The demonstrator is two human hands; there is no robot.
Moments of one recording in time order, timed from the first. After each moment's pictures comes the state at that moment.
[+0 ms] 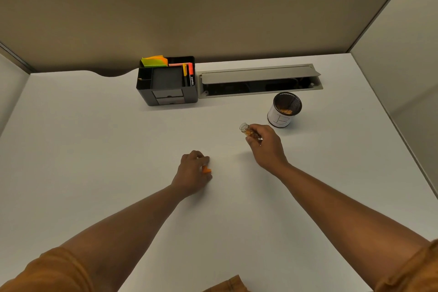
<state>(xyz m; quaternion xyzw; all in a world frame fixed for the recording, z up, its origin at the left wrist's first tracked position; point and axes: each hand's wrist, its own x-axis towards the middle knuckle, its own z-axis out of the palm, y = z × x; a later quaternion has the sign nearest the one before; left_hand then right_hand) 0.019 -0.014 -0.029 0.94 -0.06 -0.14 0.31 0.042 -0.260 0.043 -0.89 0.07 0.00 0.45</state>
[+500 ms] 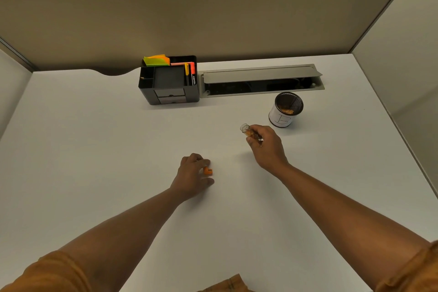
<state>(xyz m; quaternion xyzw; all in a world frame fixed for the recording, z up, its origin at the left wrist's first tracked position) 0.008 -0.007 -0.030 0.93 -0.06 -0.16 0.33 0.040 -0.259 0.039 -0.89 0.07 0.00 0.45</state>
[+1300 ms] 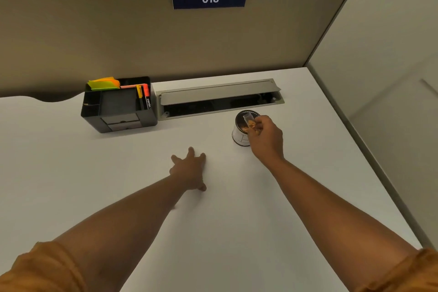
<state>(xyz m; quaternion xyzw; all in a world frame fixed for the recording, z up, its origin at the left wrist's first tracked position) 0.107 -0.128 0.019 0.93 -0.12 -0.35 0.04 0.101 -0.345 0.067 -0.89 0.22 -0.10 0.39</state>
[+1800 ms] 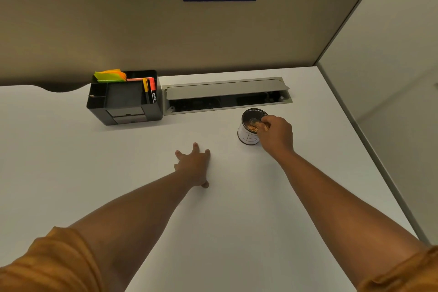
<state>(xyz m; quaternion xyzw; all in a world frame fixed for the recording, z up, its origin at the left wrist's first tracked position) 0.111 -0.134 0.018 0.93 -0.13 -0.35 0.02 0.118 -0.362 0.065 -0.92 0.23 -0.06 0.31</state>
